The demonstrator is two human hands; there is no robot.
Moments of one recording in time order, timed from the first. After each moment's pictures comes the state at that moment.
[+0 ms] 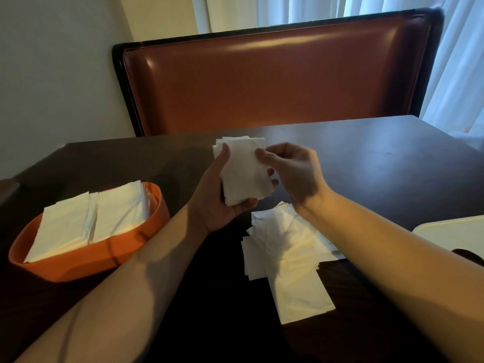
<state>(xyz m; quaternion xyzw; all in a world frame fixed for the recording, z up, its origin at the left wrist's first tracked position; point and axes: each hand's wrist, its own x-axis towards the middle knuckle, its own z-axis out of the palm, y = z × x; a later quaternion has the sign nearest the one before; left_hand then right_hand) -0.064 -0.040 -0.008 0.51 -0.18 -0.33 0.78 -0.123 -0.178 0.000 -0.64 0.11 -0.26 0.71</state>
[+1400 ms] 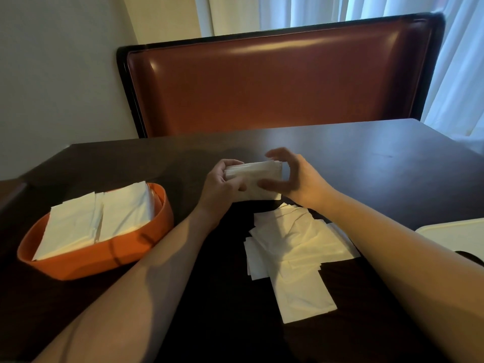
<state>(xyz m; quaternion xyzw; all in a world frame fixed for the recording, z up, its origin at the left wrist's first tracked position) -0.046 -0.045 -0.026 0.74 -0.21 -0.07 0.64 -0.108 -0.226 -0.033 -0.90 0.00 -0.20 0.39</state>
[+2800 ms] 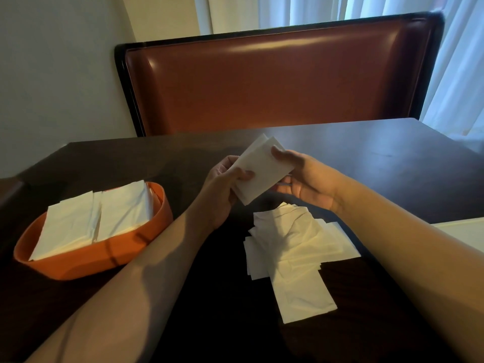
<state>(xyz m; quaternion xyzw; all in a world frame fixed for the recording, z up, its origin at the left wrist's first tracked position) -0.051 -0.045 -0.017 0.57 -0.22 -0.25 0.75 -0.117 -0.222 -0.008 -0.59 0.06 -0.02 0.80</state>
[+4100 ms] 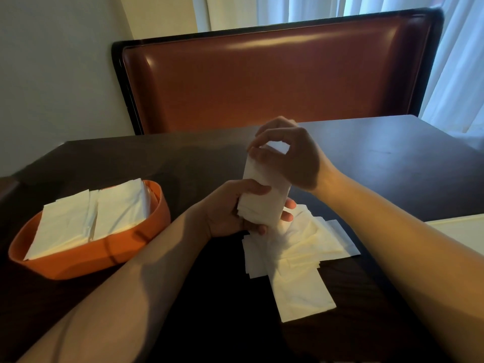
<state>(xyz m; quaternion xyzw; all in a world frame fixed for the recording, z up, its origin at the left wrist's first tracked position) -0.066 -0.040 -0.017 0.48 -0.29 -0.56 0.61 -0.118 -0.200 0.018 -0.88 -0.08 -0.33 0.33</state>
